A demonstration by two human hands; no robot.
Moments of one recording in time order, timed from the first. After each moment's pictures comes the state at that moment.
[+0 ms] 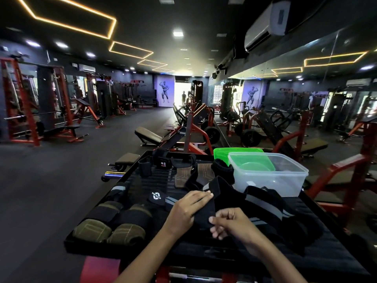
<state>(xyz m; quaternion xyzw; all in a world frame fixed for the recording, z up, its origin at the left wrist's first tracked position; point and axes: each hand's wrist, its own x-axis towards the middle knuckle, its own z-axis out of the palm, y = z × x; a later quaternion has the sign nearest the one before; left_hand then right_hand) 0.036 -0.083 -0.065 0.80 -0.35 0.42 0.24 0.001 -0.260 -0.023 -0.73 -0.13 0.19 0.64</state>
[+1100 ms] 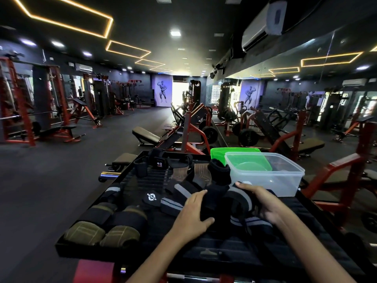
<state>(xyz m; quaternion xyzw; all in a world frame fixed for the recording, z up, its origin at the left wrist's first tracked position) 0.017 -0.118 -0.052 0.91 -0.13 0.14 0.36 0.054 -0.319 0.019 -0.62 0.01 0.20 0.76</state>
